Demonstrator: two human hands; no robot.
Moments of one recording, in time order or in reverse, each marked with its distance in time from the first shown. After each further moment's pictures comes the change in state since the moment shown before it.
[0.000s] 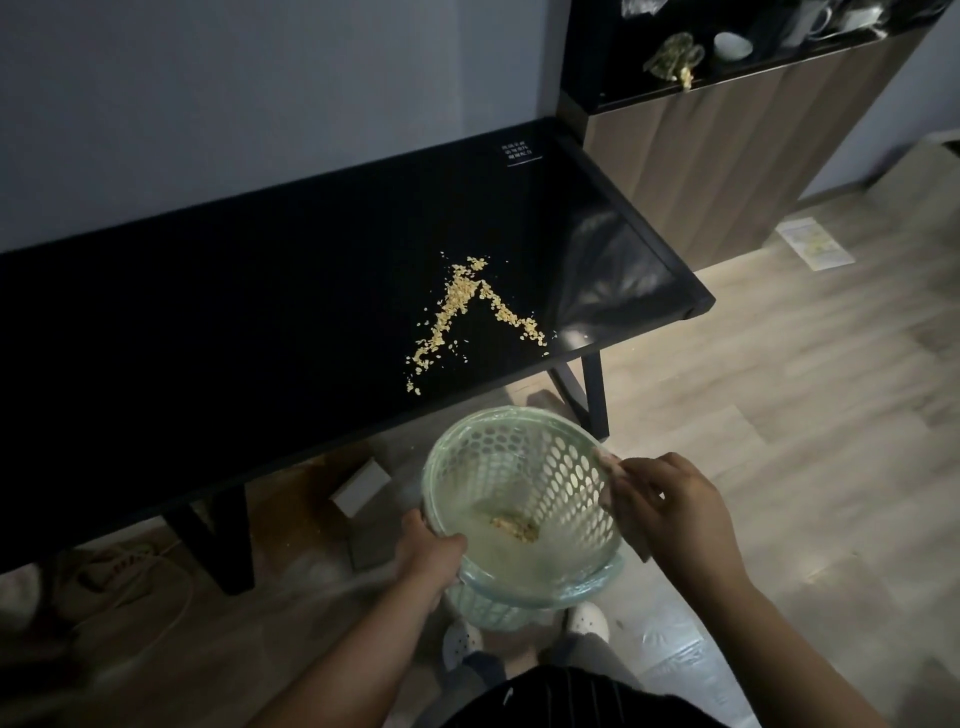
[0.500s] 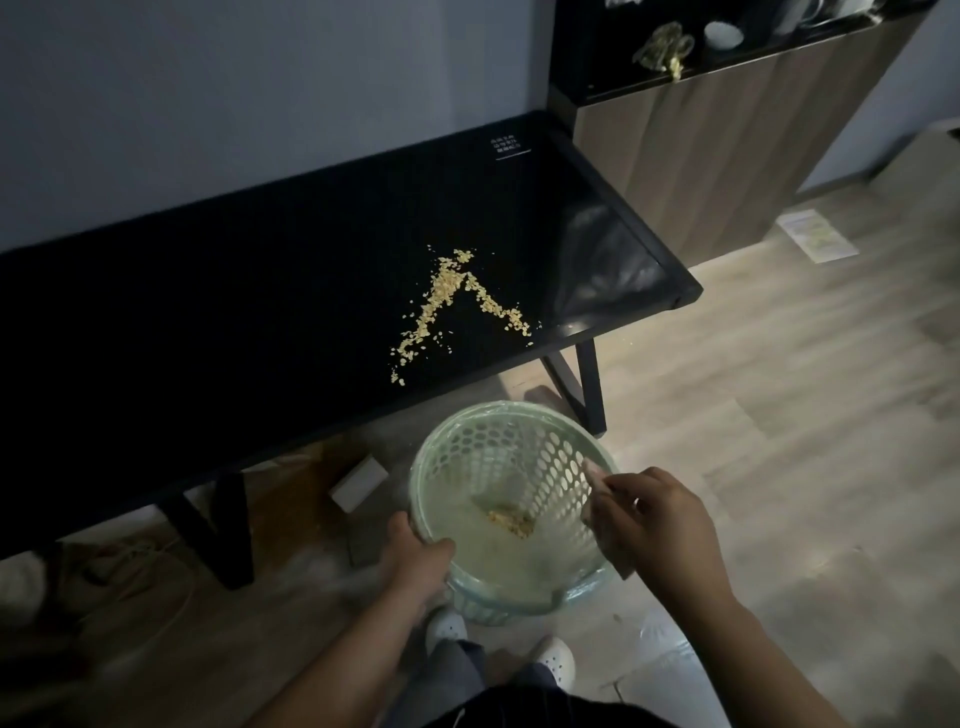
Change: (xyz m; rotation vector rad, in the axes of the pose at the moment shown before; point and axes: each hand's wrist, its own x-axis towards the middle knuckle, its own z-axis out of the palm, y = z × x) left_hand -0.009 -0.023 0.011 0.016 0.055 0.070; right_hand -0.022 0.023 0.001 -0.021 -0.072 0.055
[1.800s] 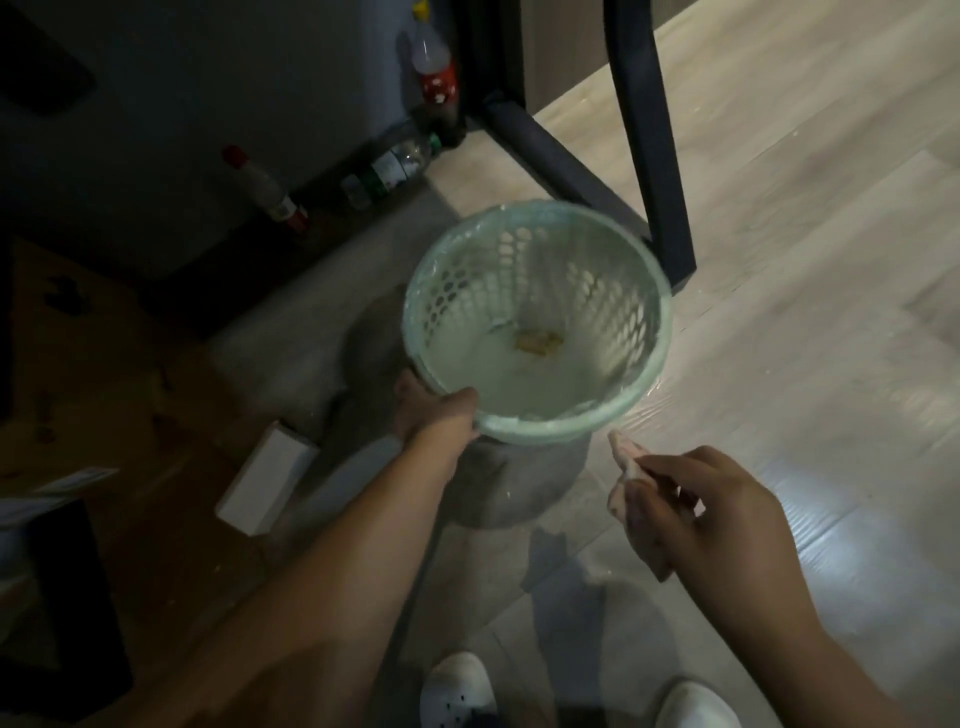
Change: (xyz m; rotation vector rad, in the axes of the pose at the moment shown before) left_hand 0.469 -0.136 0.287 0.034 -0.024 0.140; right_hand 0.070 0.297 0.433 0.159 0.053 0.211
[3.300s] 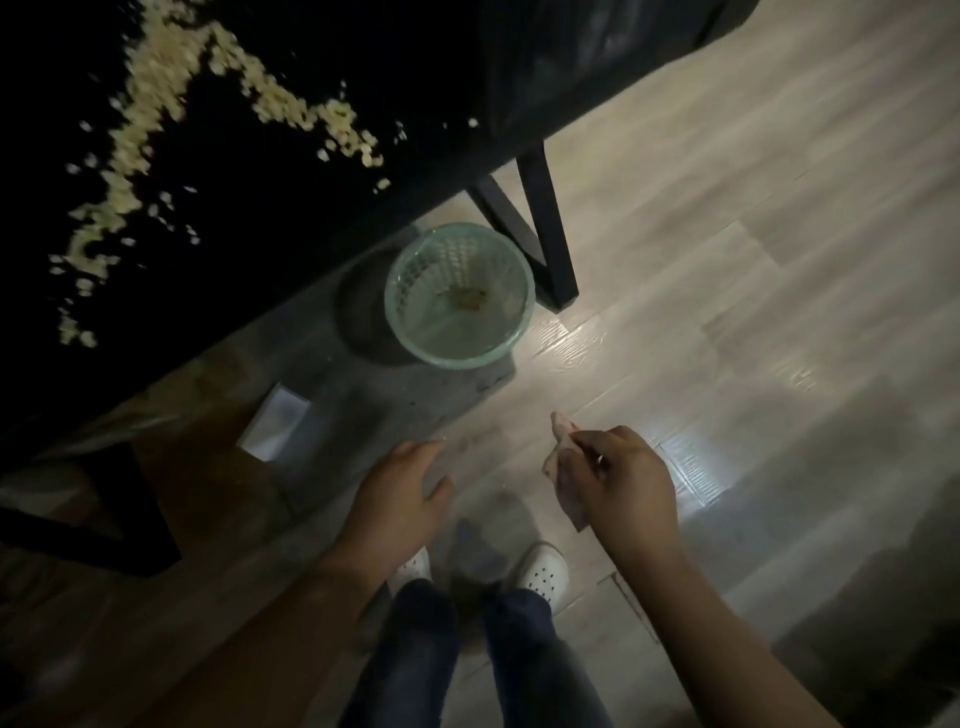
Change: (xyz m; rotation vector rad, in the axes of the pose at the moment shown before) left_hand -0.294 0.146 -0.131 0.744 -0.433 0.383; right_hand -0.030 -0.133 -0.221 -0.102 -0.084 0.112
